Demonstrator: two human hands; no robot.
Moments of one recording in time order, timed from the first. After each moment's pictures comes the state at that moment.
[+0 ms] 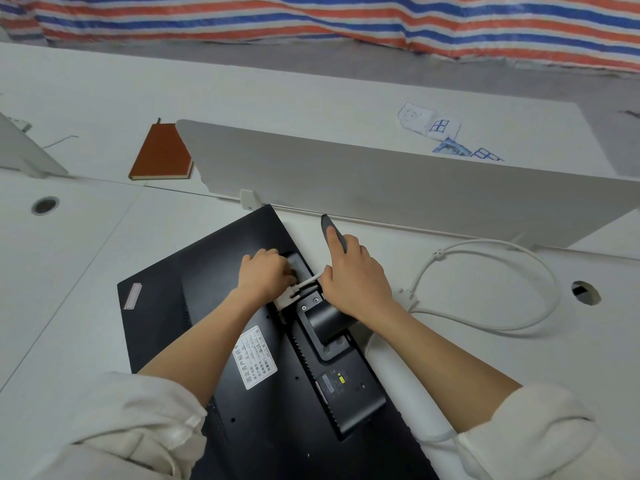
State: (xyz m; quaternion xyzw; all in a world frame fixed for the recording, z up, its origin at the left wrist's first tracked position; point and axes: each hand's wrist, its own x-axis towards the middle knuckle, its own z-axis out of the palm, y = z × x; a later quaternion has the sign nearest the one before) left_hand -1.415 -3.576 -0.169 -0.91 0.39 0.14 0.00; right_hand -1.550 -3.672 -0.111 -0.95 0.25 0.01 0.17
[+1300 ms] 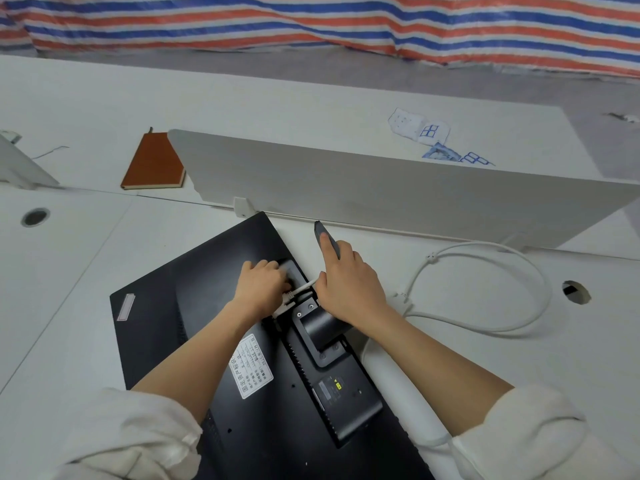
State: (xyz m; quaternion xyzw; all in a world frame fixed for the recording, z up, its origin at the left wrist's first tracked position) left_hand -1.420 -3.573 -0.176 -0.88 0.46 0.10 0.07; right_hand -1.550 -3.673 -0.111 -0.95 0.25 0.01 0.17
